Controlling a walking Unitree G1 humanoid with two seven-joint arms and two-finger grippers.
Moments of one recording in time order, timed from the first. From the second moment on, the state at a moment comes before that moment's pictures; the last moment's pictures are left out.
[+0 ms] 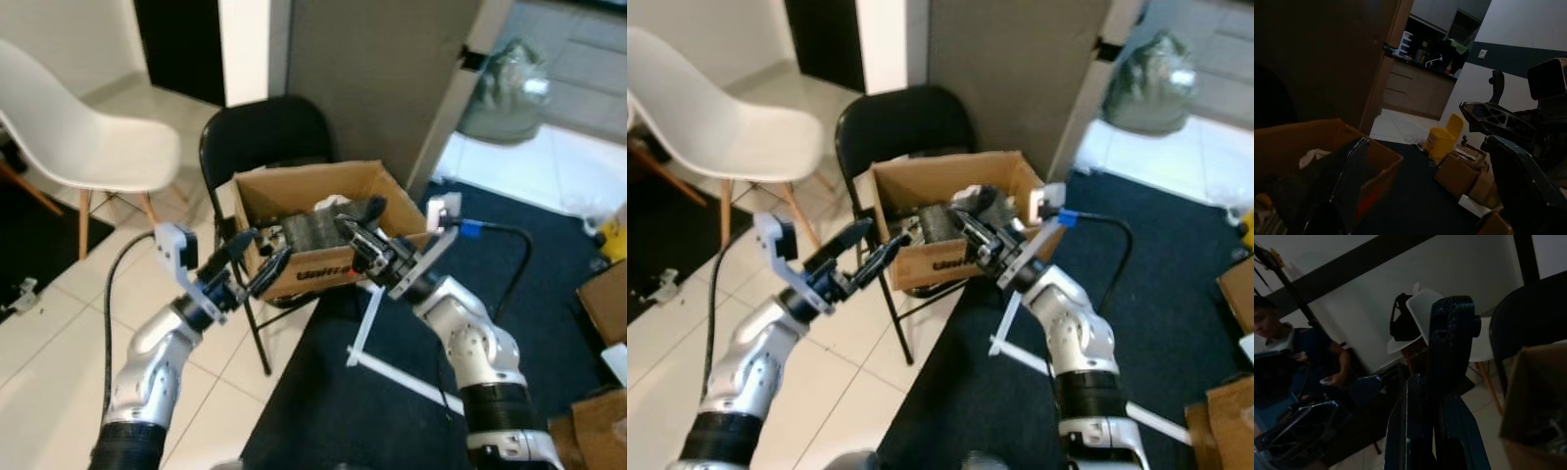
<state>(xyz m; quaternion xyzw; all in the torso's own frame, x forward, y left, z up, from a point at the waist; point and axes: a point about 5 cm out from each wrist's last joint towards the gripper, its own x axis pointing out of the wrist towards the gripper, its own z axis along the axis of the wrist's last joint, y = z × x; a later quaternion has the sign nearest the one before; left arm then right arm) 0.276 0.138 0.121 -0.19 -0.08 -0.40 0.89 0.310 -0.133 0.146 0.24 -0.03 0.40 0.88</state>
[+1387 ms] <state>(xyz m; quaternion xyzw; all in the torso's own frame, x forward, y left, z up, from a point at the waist) 0.256 0.136 0.121 -0.23 -0.02 -0.45 0.86 0.331 -0.130 0.151 0.04 0.00 0.39 0.92</state>
